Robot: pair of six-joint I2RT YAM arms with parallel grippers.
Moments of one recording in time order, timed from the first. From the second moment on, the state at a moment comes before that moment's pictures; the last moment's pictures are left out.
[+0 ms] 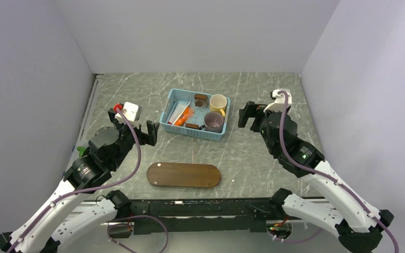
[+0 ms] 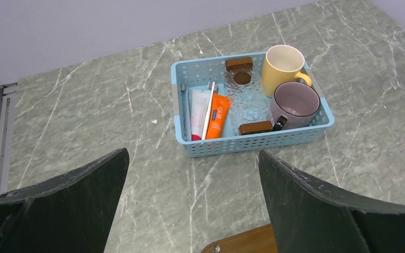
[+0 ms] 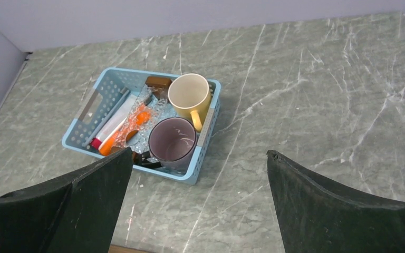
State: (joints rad) left arm -0.72 0.64 0.92 -0.42 -0.38 -0.05; right arm 0.74 0.81 1.01 -0.43 0.60 0.36
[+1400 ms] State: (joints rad) left arm -0.72 0.78 0.94 -0.70 -0.27 -0.36; right arm 0.74 0.95 0.81 -0.54 0.25 0.54
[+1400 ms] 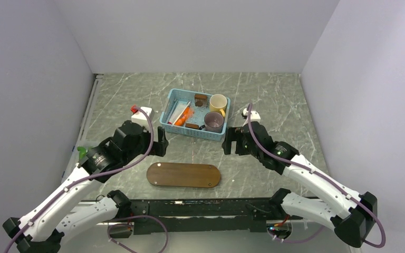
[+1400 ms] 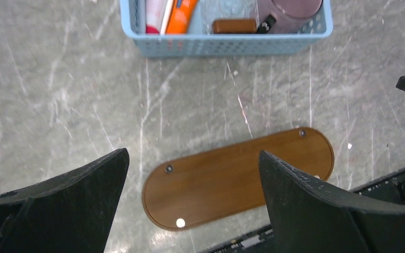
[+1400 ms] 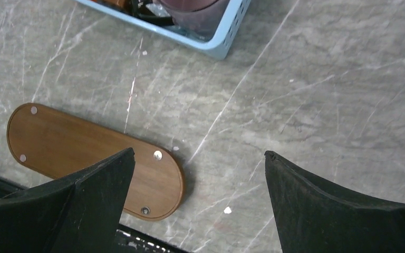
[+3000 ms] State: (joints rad) left arm -0.54 0.79 0.43 -0.69 -0.10 -0.79; right arm 0.74 0.85 0.38 -0.30 -0.09 0.84
